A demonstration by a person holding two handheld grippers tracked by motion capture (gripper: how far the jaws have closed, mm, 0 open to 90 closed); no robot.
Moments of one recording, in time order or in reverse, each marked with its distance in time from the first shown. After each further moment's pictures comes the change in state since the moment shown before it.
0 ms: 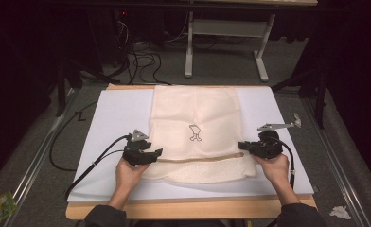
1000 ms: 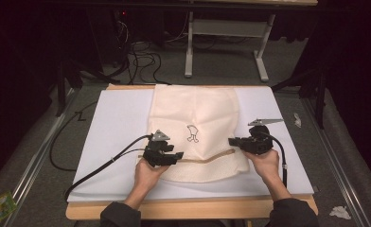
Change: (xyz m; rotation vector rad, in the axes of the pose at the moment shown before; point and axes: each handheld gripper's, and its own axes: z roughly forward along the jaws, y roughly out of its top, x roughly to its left) left arm -0.044 0.022 0.026 0.011 -0.157 0.029; right arm 0.018 0.019 0.015 -0.009 0.054 -0.012
